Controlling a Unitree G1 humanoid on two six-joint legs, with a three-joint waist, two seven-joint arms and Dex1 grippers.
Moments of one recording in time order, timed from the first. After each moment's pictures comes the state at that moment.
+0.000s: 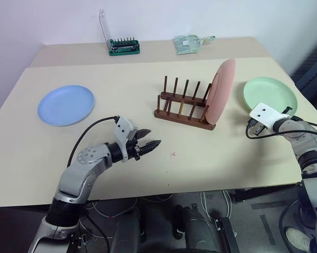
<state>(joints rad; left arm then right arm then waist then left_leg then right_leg) -0.26 0.41 -0.10 -0.27 -0.42 0.56 -0.67 -0.83 -0.84 0.21 1.15 -0.33 -0.34 0.39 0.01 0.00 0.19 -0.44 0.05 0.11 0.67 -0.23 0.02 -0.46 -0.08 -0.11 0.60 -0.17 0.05</state>
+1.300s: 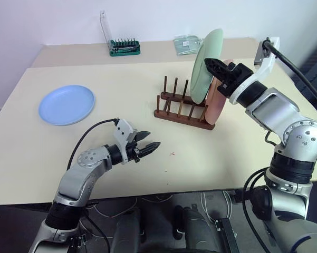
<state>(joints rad) -0.24 0.41 -0.10 -0.28 -0.41 0.55 -0.68 -0.73 -0.40 -0.33 -0.21 1.37 0.93 -0.24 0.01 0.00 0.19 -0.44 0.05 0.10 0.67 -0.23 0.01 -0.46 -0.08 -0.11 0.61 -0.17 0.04</state>
